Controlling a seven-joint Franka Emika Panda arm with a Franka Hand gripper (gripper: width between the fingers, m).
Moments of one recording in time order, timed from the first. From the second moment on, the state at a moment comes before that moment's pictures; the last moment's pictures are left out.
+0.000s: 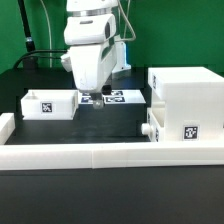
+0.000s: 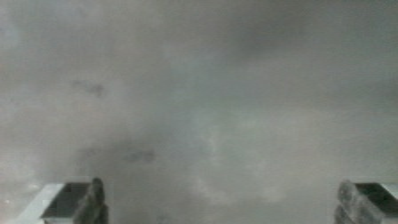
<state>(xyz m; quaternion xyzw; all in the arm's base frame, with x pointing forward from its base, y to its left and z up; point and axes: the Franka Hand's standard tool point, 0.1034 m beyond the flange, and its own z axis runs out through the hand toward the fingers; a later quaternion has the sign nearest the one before) 0.489 -0.035 0.050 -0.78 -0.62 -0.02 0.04</state>
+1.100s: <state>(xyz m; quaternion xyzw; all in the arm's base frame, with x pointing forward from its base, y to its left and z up) 0.465 -0.070 0.060 -0.95 -0.32 -0.04 0.01</state>
